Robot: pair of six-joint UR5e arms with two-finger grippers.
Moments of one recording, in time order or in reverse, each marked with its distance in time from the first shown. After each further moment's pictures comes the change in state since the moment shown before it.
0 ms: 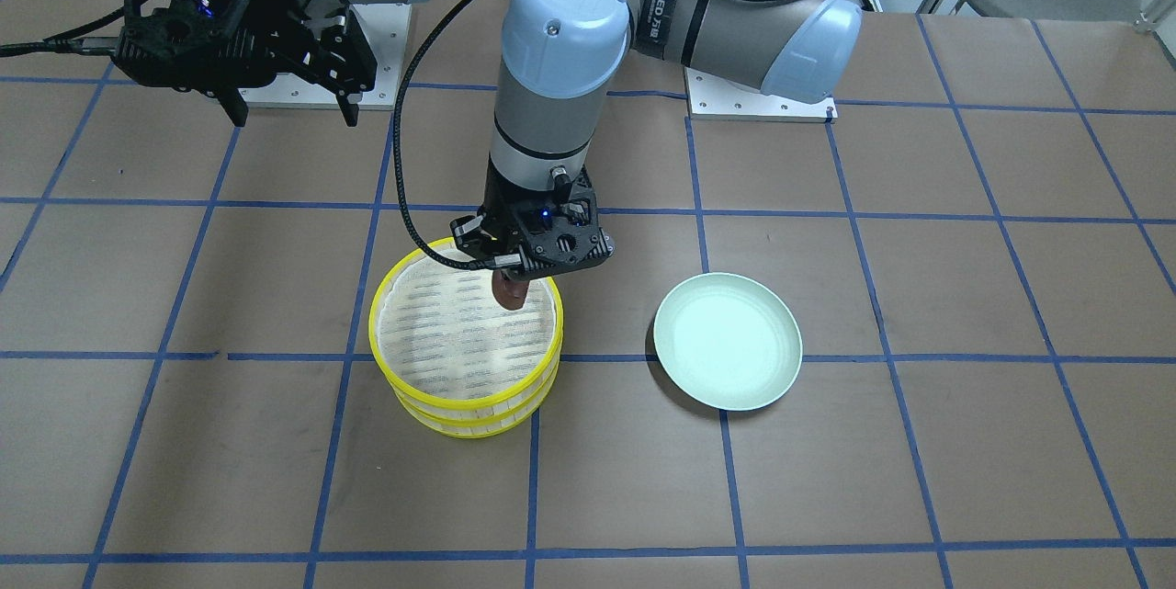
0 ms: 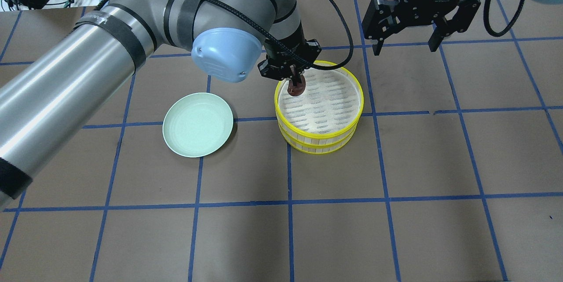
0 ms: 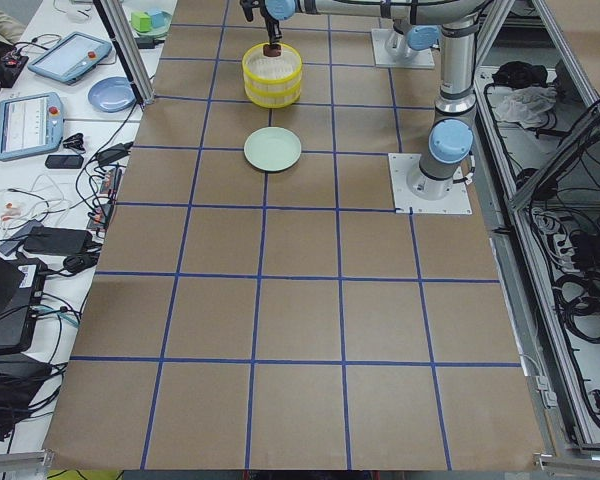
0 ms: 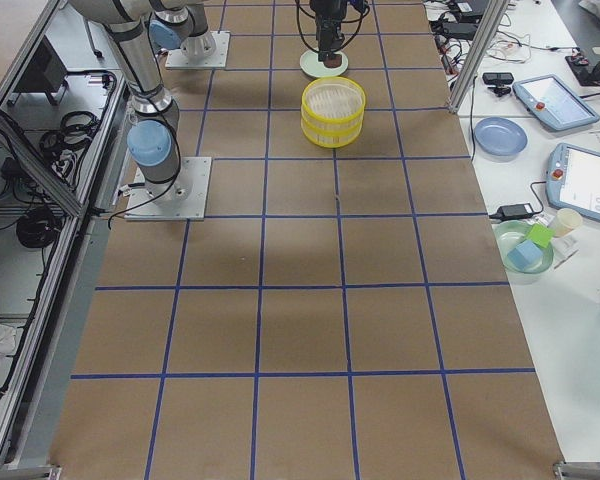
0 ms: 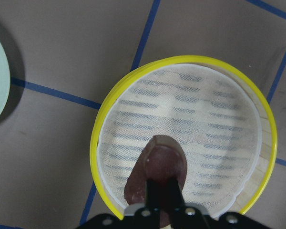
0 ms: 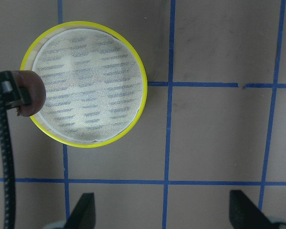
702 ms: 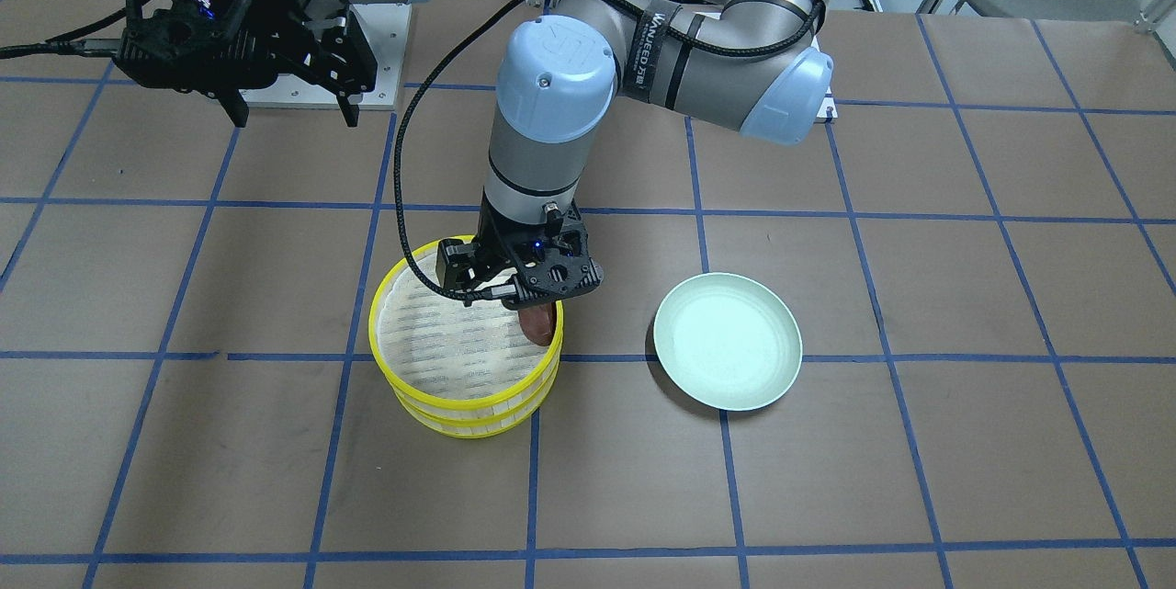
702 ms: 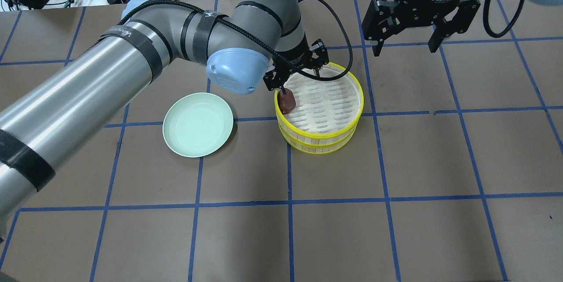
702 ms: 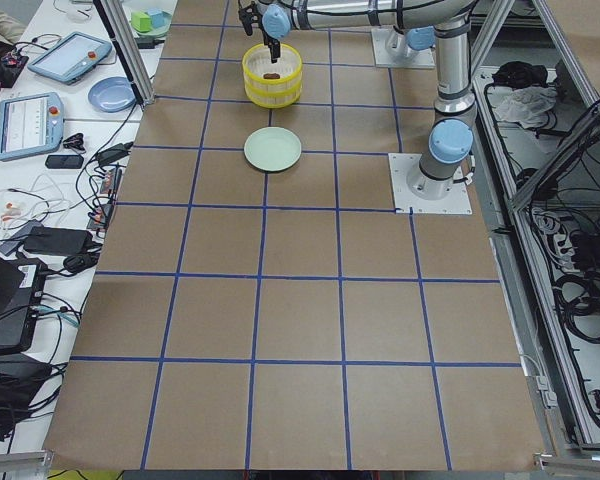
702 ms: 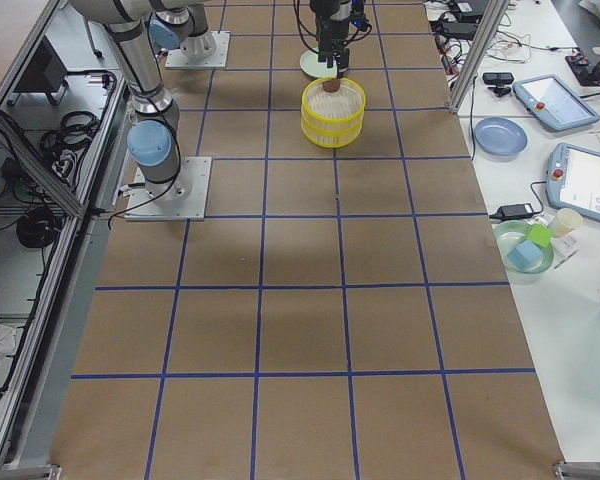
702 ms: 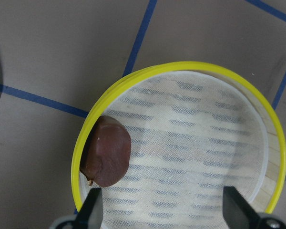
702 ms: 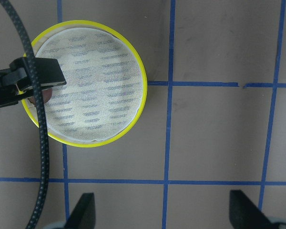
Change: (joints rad) left arm -0.002 -0.022 -0.037 0.084 0.000 -0.017; right arm 0.000 0.000 0.003 -0.001 0.000 -0.001
